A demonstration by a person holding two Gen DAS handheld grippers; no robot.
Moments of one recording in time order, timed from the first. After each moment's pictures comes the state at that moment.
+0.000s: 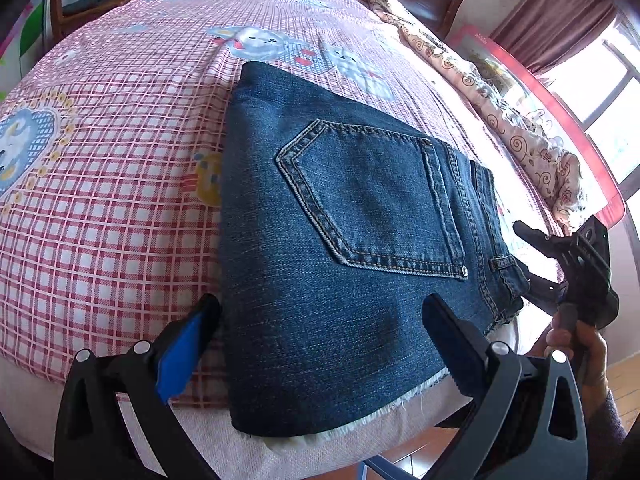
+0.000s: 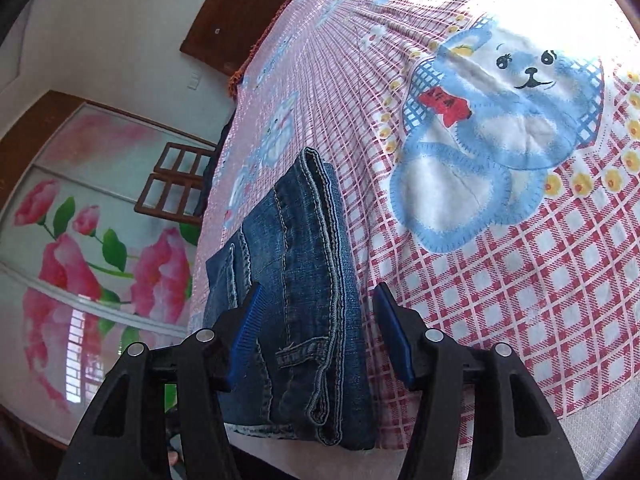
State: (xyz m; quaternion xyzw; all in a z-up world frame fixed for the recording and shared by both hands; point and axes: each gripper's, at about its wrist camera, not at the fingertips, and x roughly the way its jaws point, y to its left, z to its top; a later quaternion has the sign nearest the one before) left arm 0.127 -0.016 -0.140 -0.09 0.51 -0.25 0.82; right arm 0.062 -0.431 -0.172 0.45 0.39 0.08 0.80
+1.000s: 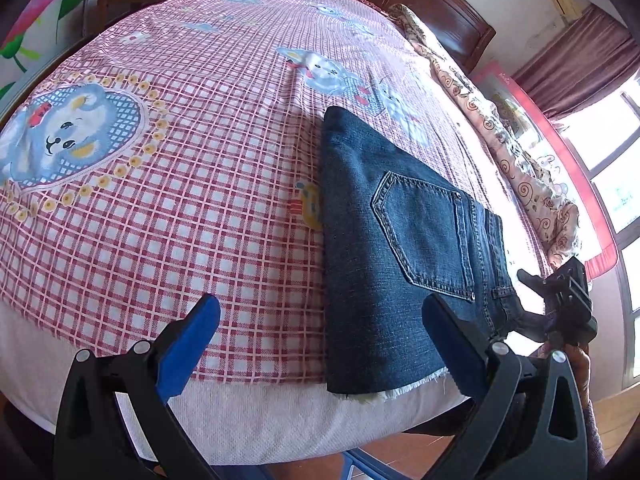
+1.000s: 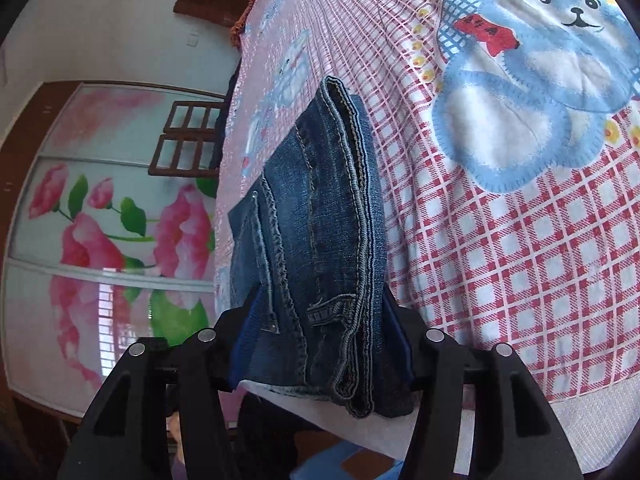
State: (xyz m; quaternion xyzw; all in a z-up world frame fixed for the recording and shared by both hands) left arm 0.132 0.059 -0.122 -0.15 0.51 -0.21 0.82; right arm 0.086 -0.403 -0.162 0.53 0.42 0.17 0.72
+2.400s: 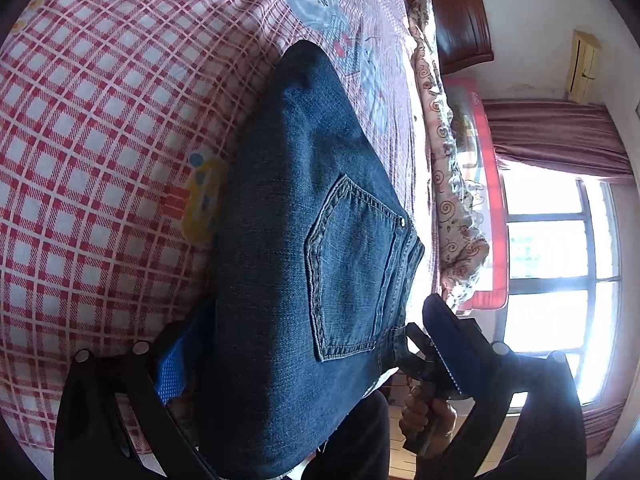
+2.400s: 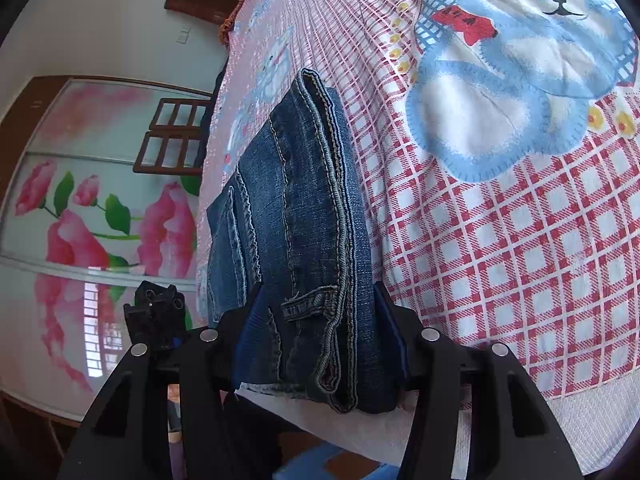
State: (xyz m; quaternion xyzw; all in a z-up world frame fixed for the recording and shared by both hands) left arm 0.201 -0.003 -0.174 -0.35 0.60 -0.31 0.65; right arm 0.090 -0.398 -0.171 0.46 0.47 0.12 0.74
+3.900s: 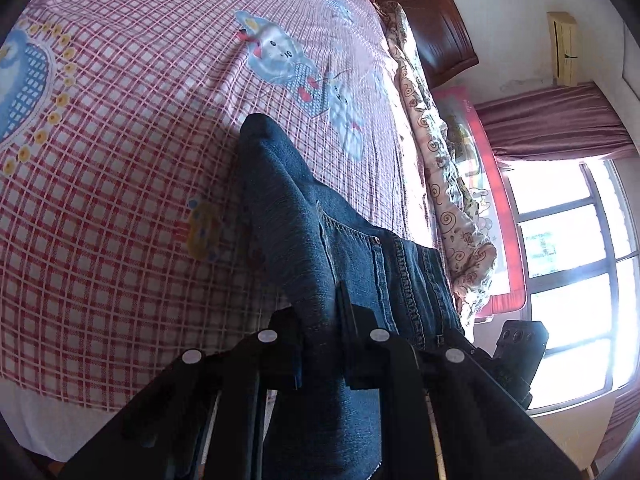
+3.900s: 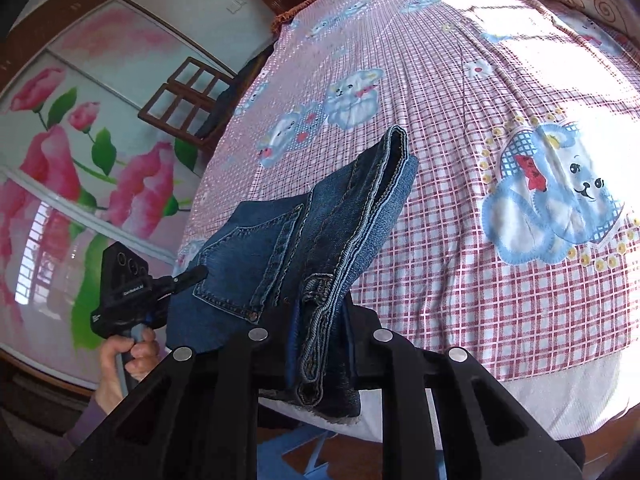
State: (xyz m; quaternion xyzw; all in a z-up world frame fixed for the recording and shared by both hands) left arm 0.198 0.017 -0.115 -0.31 0.55 -0.30 0.72; right arm 0.093 -0.359 -0.062 0.29 0.46 0.12 0.83
